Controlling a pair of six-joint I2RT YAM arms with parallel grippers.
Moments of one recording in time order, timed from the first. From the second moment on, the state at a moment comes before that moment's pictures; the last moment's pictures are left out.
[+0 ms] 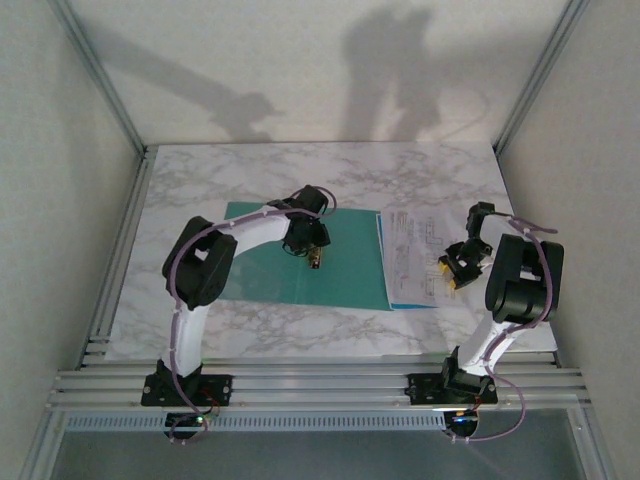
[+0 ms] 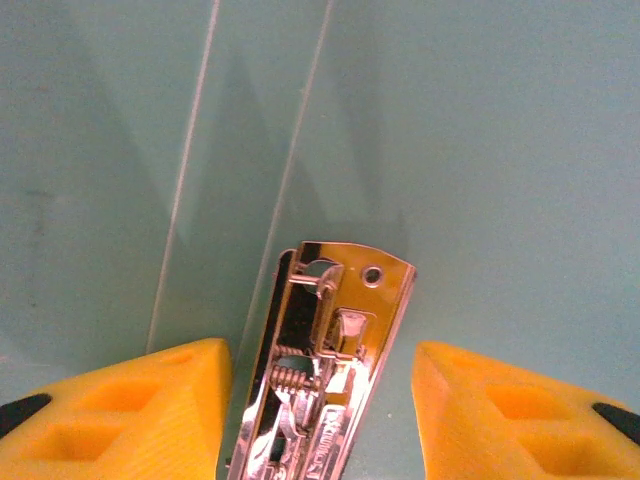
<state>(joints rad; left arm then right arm) -0.59 2.10 1.49 -0.55 0.06 -0.89 -0.18 1.77 1.06 -0.88 -0.16 0.91</state>
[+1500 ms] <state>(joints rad) -0.69 2.10 1.35 -0.14 0.23 -1.37 -0.25 1.79 1.08 -0.73 -0.22 0.81</state>
